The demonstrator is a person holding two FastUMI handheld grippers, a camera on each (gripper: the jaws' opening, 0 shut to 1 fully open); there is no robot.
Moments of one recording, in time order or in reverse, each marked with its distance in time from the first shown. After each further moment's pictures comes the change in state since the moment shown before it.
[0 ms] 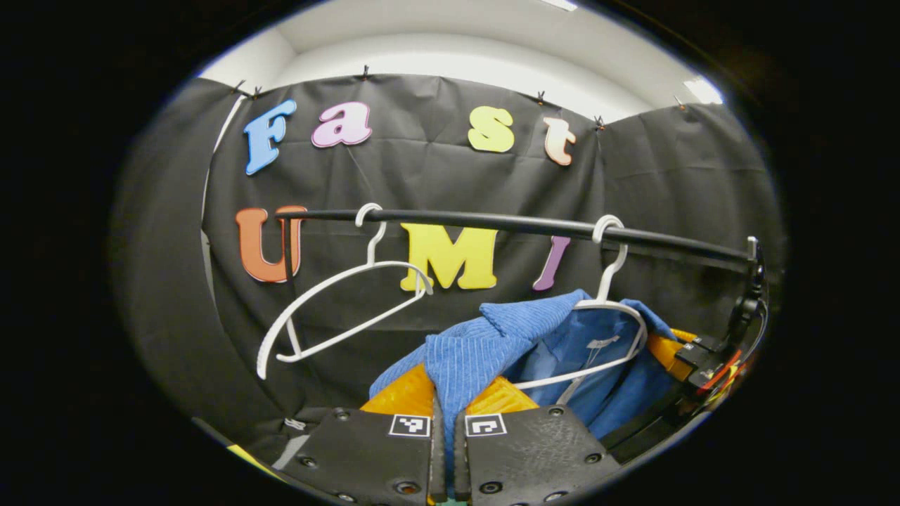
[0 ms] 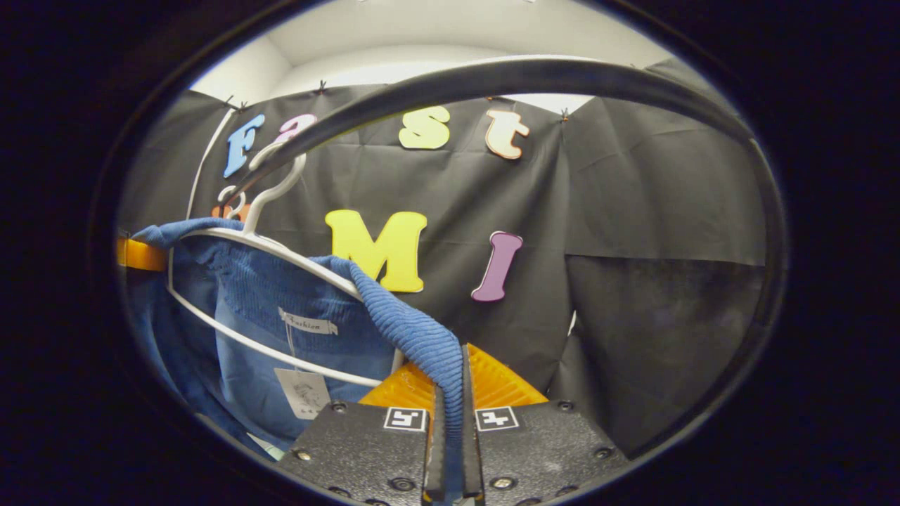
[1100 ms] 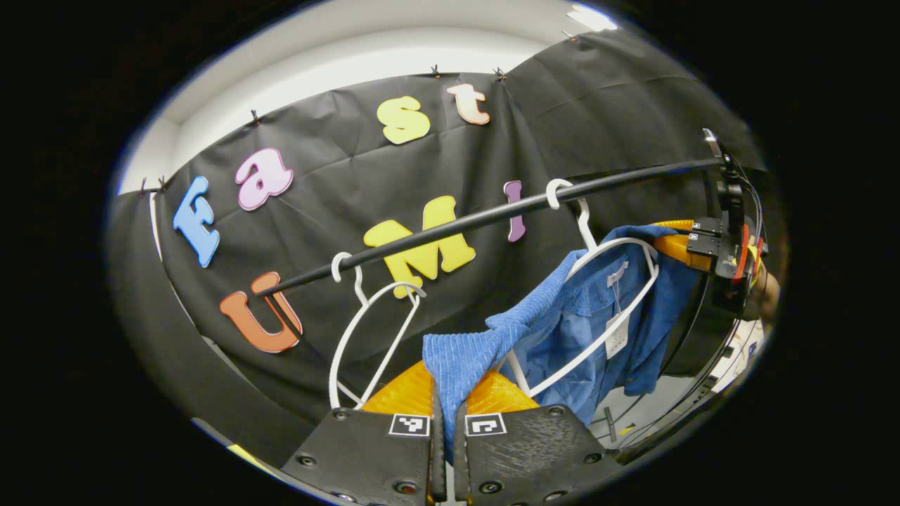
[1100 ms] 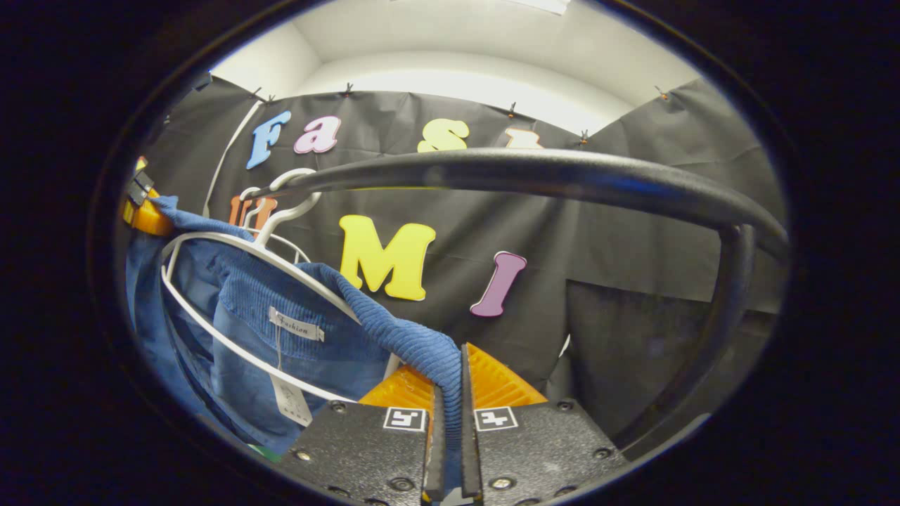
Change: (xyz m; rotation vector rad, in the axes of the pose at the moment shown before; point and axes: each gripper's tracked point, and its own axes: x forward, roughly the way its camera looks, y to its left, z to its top) left arm -0.030 0.014 0.031 0.498 0.127 -0.096; right arm -0.023 -0.020 0.022 -0.122 -0.023 0.079
